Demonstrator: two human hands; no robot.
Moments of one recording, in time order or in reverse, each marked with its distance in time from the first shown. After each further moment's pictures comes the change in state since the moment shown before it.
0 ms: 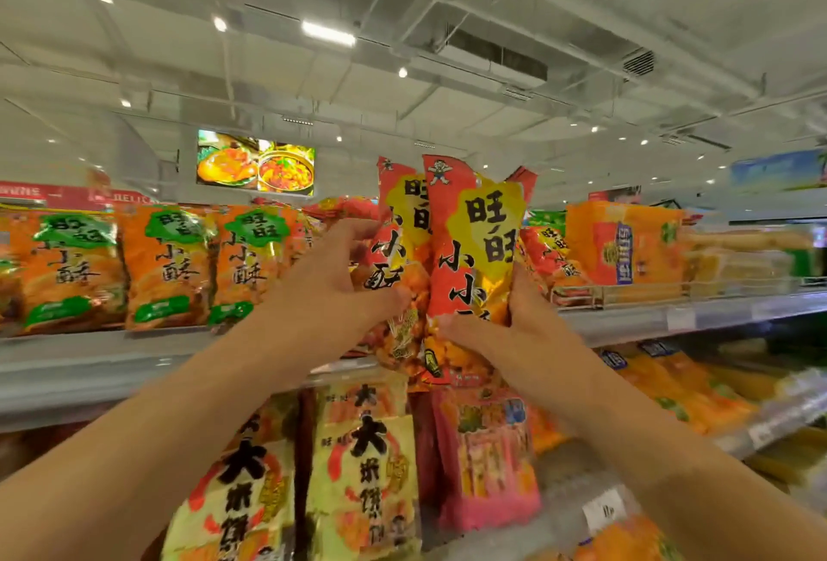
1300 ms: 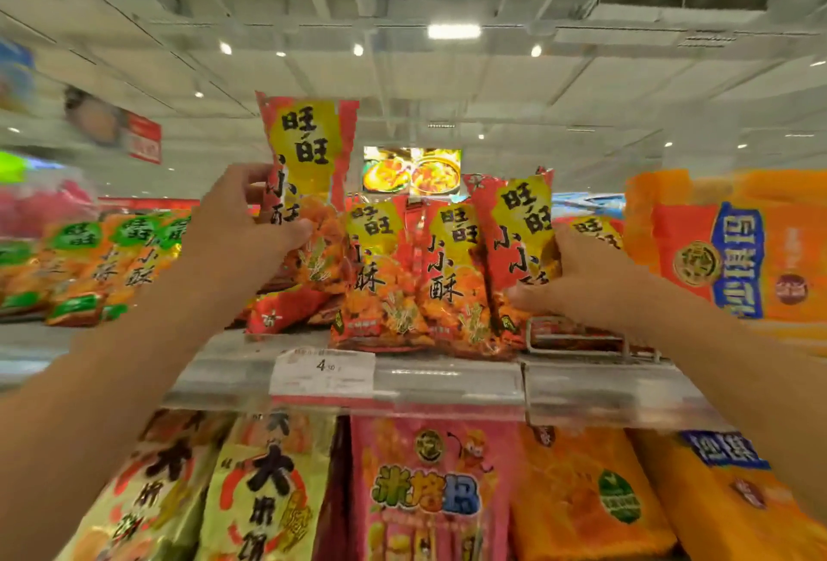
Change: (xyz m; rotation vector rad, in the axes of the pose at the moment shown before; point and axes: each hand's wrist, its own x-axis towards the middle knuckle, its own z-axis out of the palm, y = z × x) left_hand 0.107 0.010 0.105 0.316 0.711 -0.145; right_hand 0.190 0.158 -0.197 -0.468 -0.187 -0.147
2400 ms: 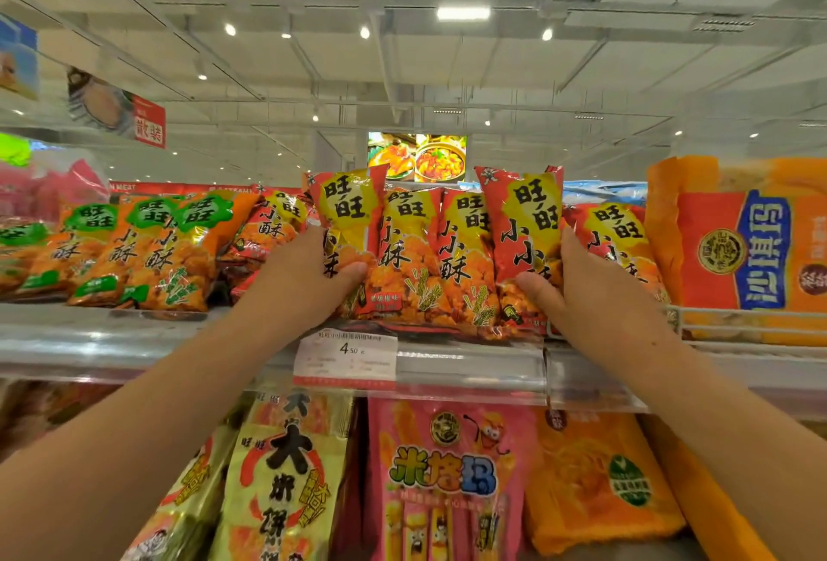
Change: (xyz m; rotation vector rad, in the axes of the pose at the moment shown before) left_hand -0.020 -0.037 0.024 0.565 -0.299 0.085; right_hand -0.025 -0.008 0.036 -0.320 0.163 -0.001
